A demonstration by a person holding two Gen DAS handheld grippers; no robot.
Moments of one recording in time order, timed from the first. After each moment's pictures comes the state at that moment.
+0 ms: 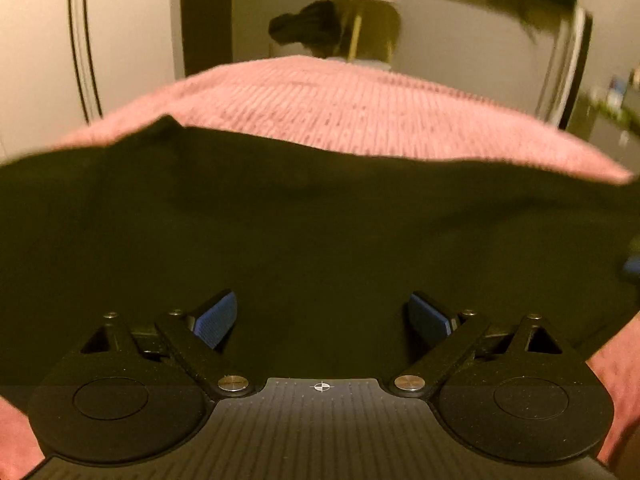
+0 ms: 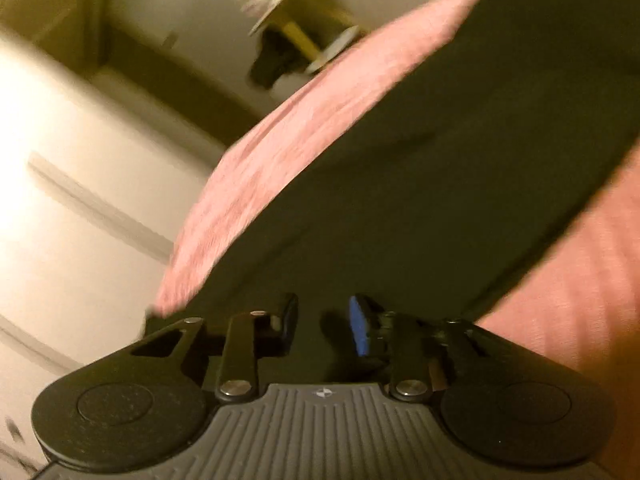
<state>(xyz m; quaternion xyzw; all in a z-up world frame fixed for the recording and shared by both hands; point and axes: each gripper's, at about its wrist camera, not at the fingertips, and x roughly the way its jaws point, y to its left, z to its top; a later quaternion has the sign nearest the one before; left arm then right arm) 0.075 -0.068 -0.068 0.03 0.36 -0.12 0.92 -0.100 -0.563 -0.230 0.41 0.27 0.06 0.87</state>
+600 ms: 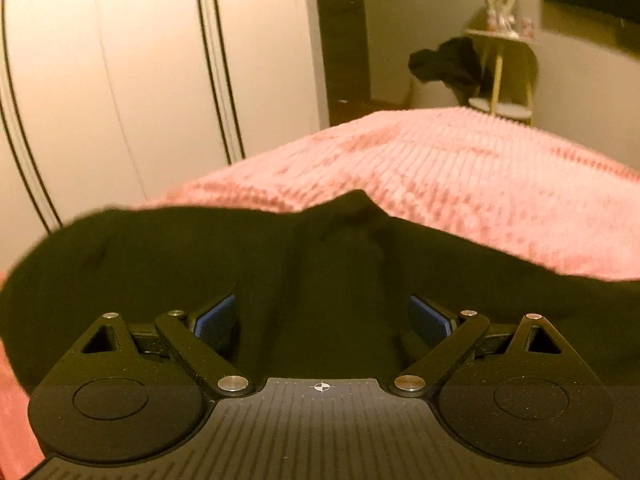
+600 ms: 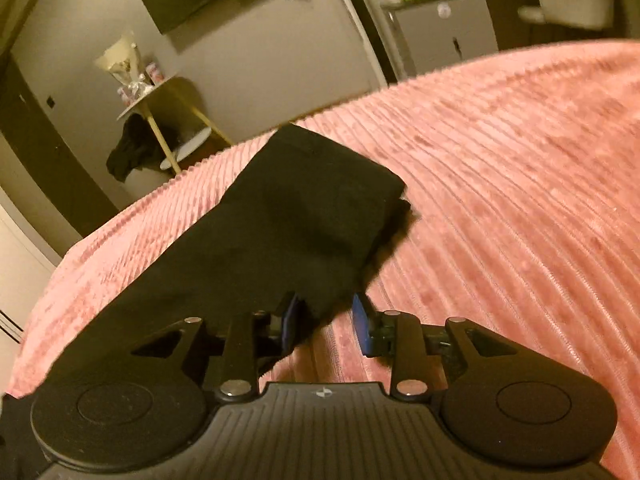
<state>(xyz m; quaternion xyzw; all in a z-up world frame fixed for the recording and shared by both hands) 0.146 -0.001 -0.042 0.04 0.31 0.10 0.94 -0.148 -0.599 -0.208 0.29 0.21 -0.21 0.91</state>
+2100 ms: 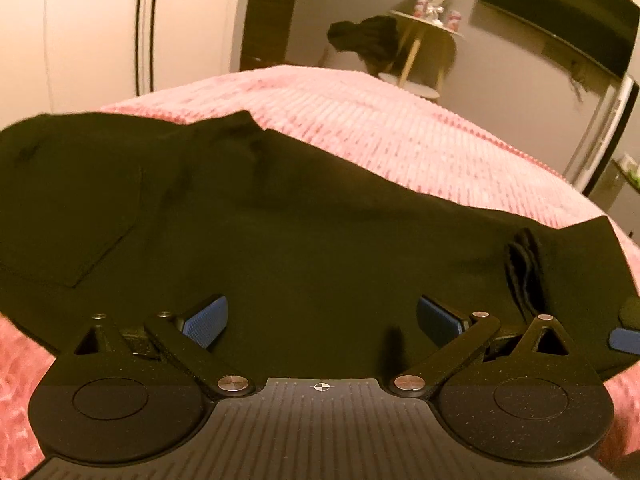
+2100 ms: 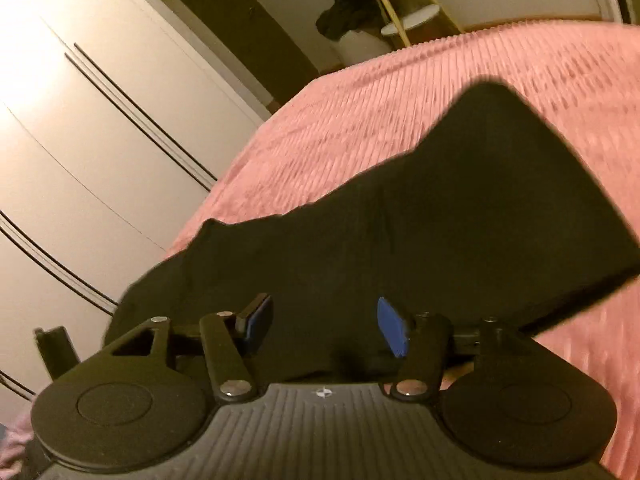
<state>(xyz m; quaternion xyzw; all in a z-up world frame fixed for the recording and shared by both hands) 0.071 -0.021 -0.047 -0.08 0.37 -0.07 0.92 -0.098 -0.402 -0.150 0.27 0.31 0.13 0.90</state>
